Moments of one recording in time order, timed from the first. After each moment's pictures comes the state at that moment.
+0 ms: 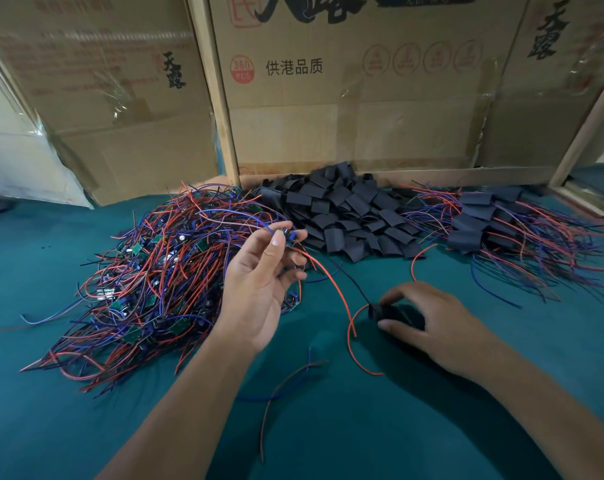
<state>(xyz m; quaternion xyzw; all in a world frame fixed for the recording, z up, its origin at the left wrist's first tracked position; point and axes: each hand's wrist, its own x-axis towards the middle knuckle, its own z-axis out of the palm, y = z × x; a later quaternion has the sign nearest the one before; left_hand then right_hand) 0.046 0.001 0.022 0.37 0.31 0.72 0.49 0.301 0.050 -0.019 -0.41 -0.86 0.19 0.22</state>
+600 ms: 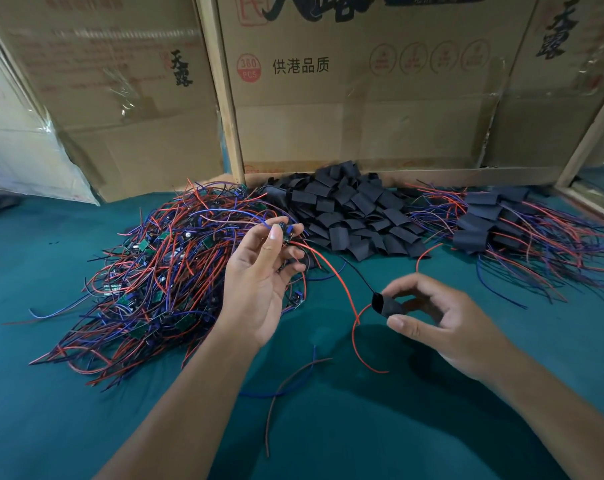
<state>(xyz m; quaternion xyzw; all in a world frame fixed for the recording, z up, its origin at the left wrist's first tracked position) 0.042 0.001 0.025 0.35 0.32 0.74 0.48 0.296 0.034 -0.009 -0.32 -0.77 0.43 0.35</state>
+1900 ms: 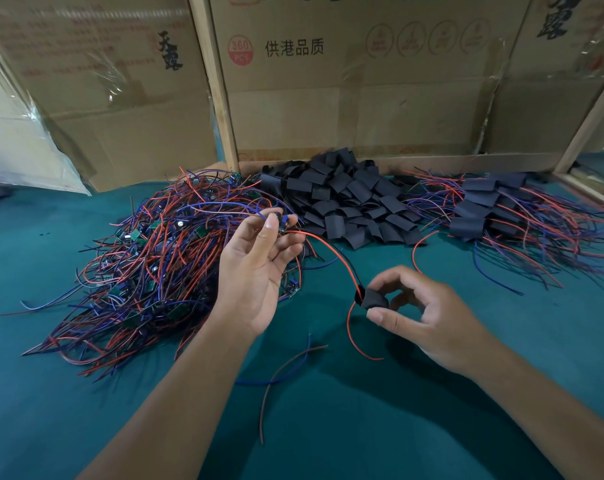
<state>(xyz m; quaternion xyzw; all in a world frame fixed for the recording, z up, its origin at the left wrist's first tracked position) 0.043 0.003 0.021 0.33 0.31 0.75 0.49 0.283 0.028 -0.014 -0.32 -0.80 0.36 0.36</state>
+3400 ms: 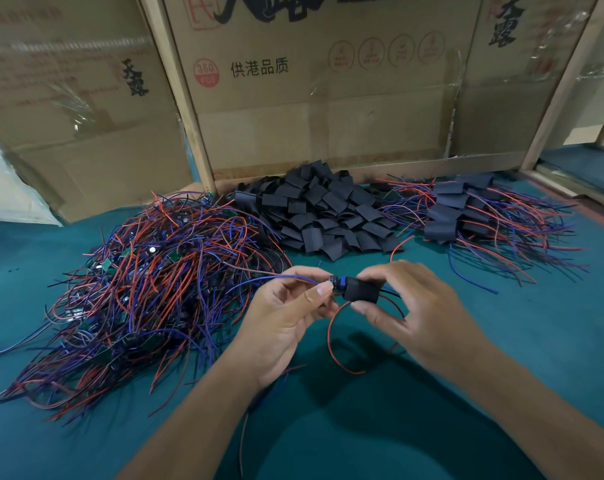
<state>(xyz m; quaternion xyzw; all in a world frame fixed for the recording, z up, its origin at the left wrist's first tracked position) 0.087 -0.004 -0.001 0.43 0.32 0.61 0.59 0.287 0.023 0.003 -0.34 -0.84 0.03 0.42</state>
